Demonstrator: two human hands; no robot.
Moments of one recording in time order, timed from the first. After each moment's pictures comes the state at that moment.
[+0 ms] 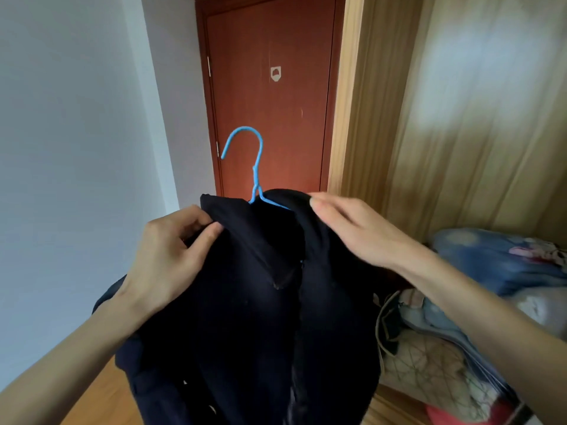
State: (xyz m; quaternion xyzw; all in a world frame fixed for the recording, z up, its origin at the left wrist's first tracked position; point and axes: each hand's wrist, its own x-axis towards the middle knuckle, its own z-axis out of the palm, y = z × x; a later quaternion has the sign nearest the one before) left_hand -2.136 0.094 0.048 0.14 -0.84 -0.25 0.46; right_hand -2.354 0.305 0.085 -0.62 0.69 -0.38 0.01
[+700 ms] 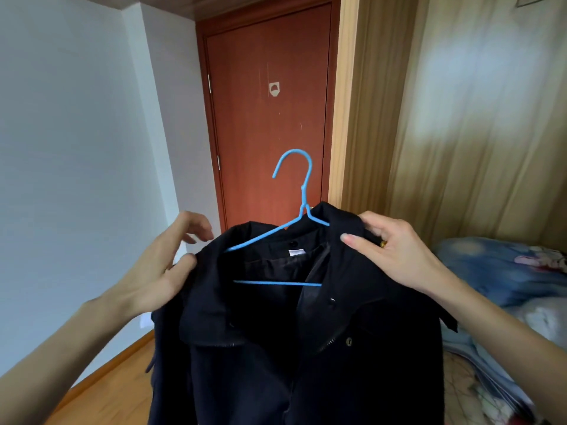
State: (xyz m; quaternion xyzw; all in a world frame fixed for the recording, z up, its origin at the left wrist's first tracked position) left_hand -2.131 0.047 0.055 0.05 -0.92 -0.23 0.32; right_hand -2.393 0.334 0.060 -0.57 0.65 -0.50 0.01
